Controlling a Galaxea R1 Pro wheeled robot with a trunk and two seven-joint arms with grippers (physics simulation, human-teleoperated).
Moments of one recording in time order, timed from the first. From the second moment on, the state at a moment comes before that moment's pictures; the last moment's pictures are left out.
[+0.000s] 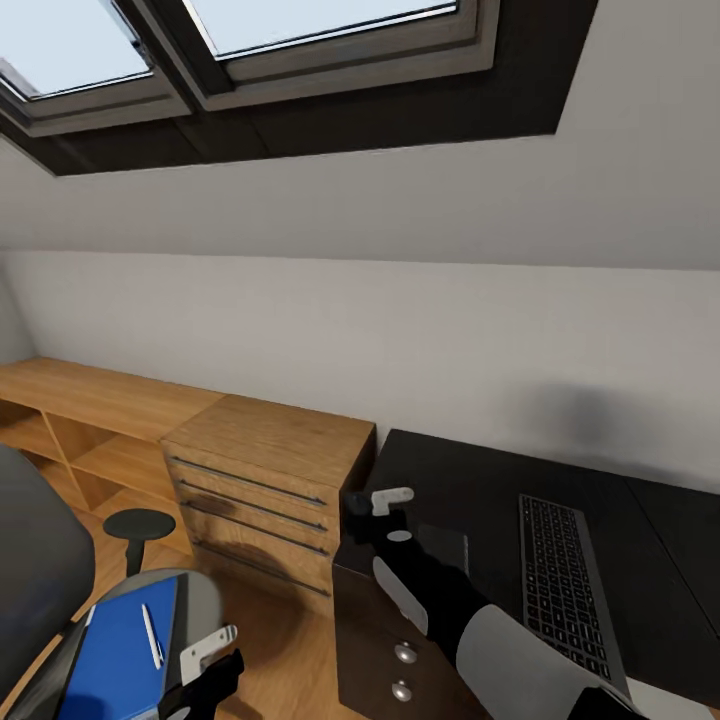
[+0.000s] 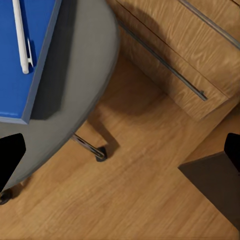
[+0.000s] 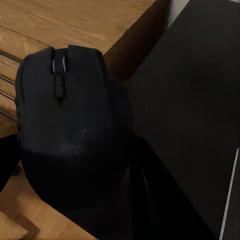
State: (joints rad) left arm -0.18 0.13 -0.44 -0.92 0.79 -0.01 0.59; right arm -0.72 0.17 0.69 -0.64 -0.51 0.23 -0.37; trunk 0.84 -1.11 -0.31
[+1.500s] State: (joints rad) left arm -0.18 0.14 -0.44 -0.94 0.78 -0.05 0.59; right arm -0.72 0.17 0.68 -0.57 -0.51 0.24 -0.36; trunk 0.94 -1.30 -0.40
